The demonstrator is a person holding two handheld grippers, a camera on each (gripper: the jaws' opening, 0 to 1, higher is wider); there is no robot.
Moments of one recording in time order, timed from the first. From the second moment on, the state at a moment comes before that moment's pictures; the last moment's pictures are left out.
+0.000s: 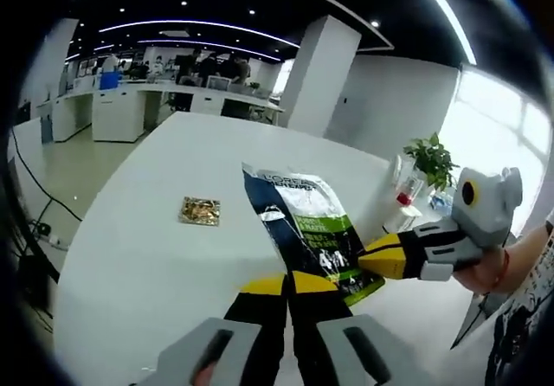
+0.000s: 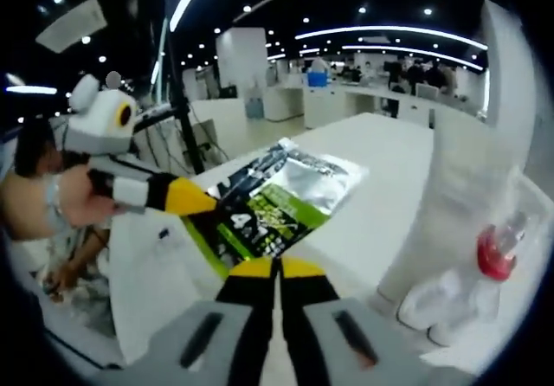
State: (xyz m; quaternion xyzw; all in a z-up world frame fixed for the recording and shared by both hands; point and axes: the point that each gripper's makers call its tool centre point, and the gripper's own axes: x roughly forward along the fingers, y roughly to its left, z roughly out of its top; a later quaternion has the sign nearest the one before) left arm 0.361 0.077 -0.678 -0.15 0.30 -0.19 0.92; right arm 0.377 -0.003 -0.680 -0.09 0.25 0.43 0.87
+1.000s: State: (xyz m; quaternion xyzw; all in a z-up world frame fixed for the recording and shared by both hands) left arm 0.369 0.034 -0.714 -0.16 0.35 -0.18 0.90; right arm 0.387 -0.043 -0.713 -0.19 0.24 0.38 0.87
